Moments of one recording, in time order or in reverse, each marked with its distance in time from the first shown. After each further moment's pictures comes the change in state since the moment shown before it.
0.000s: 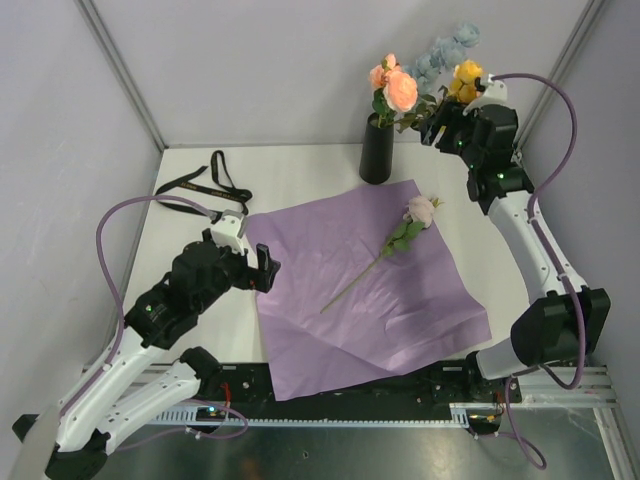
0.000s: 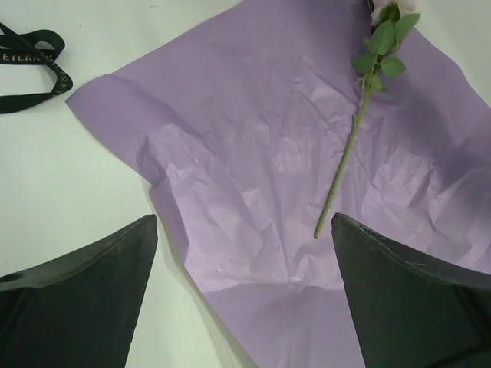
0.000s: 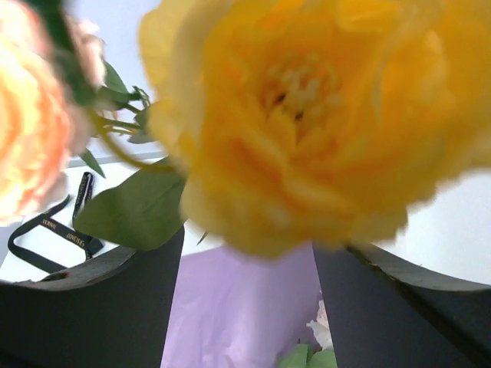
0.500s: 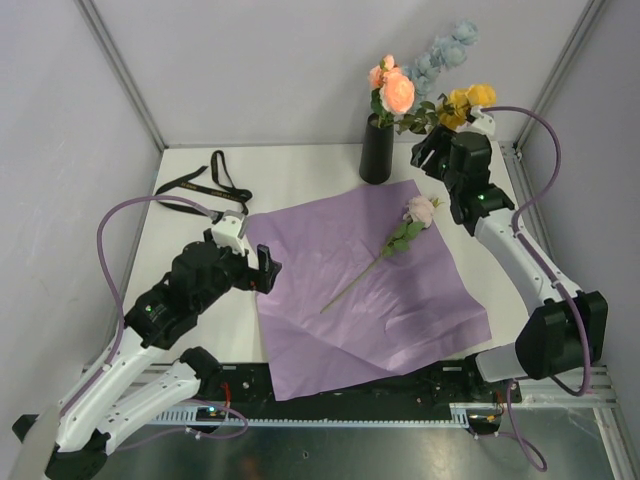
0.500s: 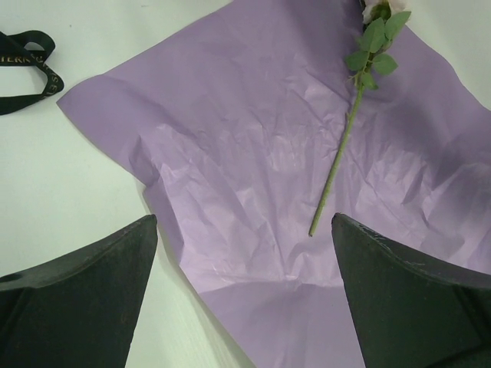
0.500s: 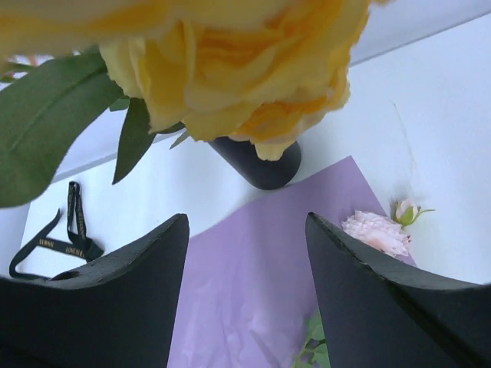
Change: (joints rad) left arm 0.000 -0.002 0.000 0.001 0.024 0.000; right arm 0.101 -0.045 -0.160 0.012 0.246 0.187
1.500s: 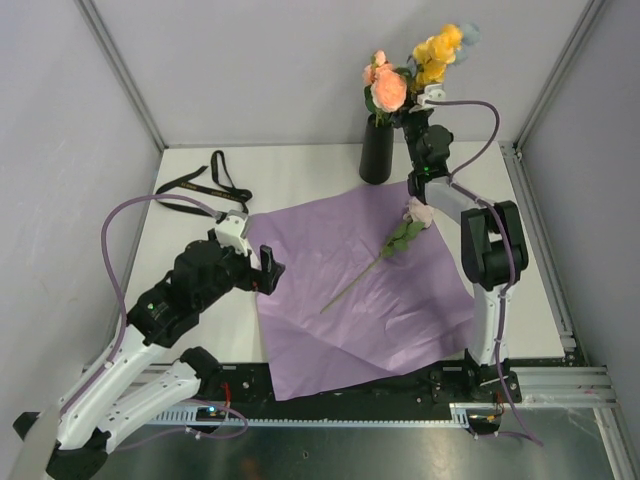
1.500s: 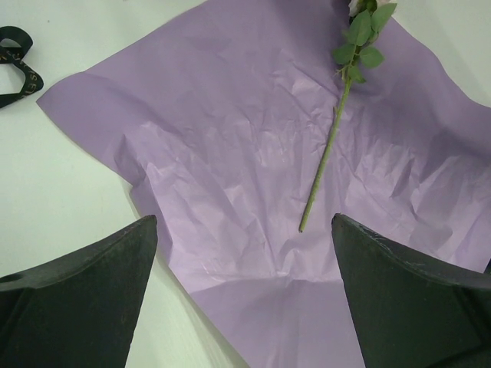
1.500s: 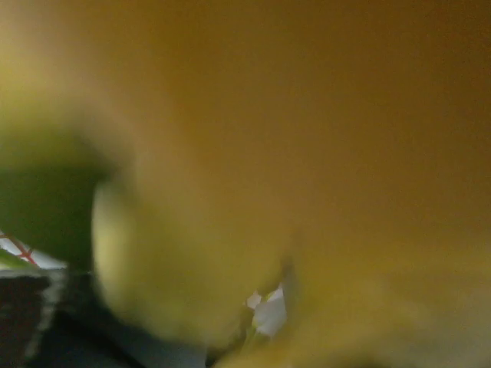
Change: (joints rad) left arm 0.000 0.015 0.000 0.006 0.036 -0.007; right arm -0.009 0.685 0.307 1.144 -0.192 -0.524
